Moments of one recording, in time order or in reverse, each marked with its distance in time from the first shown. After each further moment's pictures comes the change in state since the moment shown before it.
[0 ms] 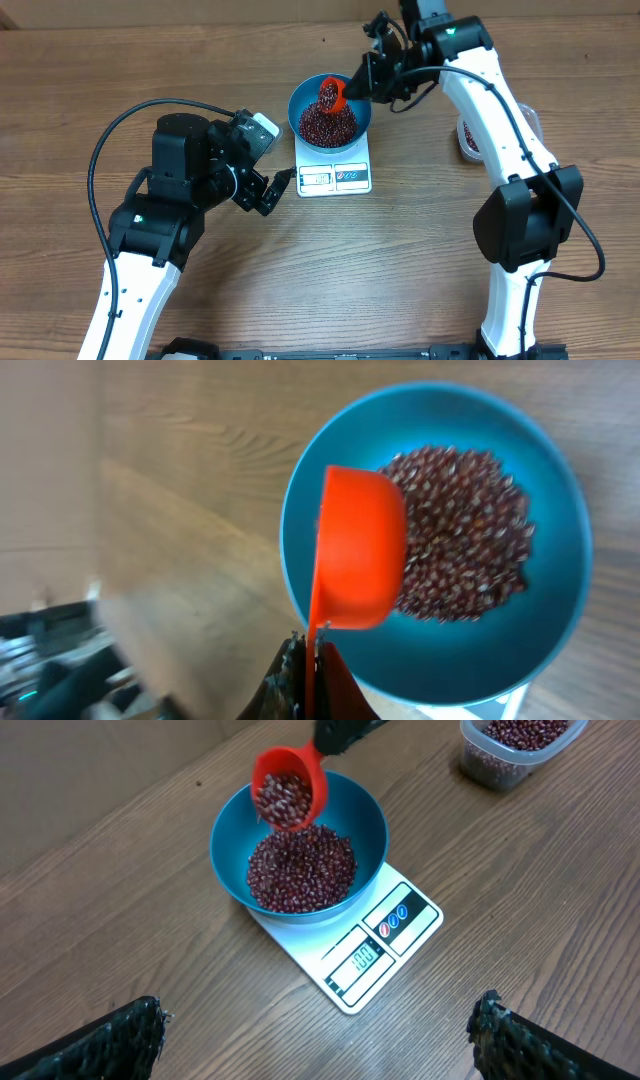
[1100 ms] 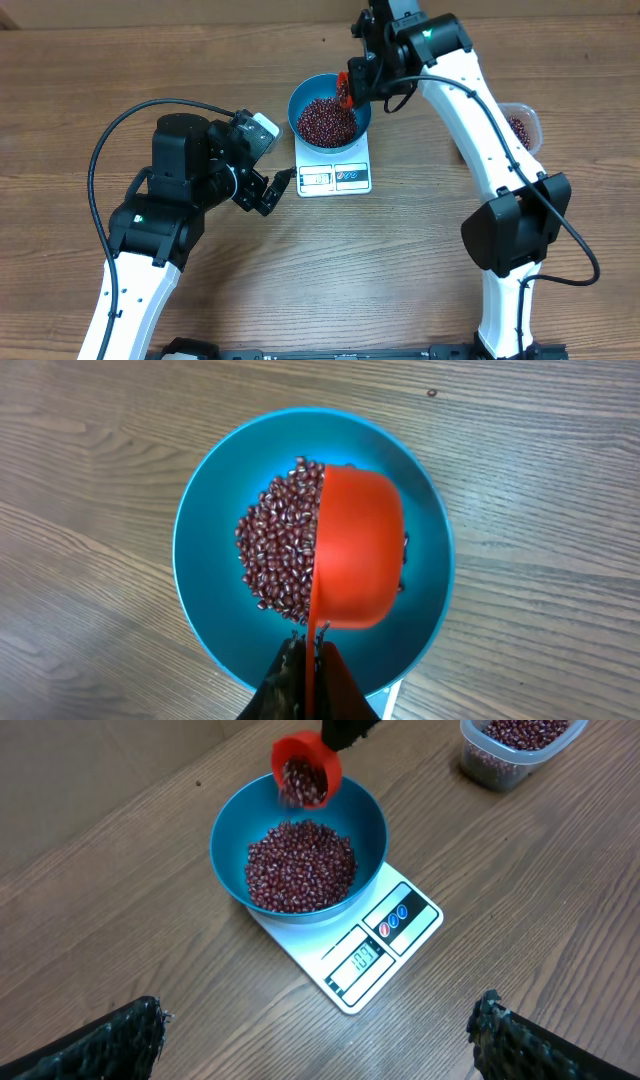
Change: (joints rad) left arm 0.000 0.000 0.000 0.000 0.000 0.000; right arm 0.090 -0.001 0.069 -0.078 0.373 -0.053
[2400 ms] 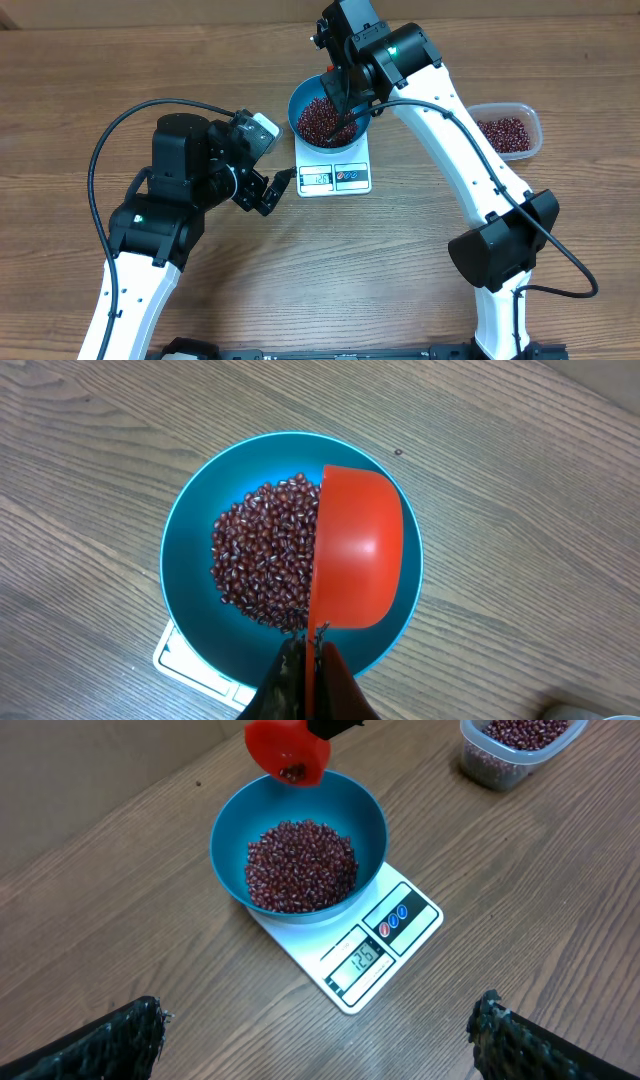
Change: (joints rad) left arm 0.000 0.000 0.000 0.000 0.000 0.000; right arm 0.143 -0.032 0.066 -0.040 0.297 -0.188
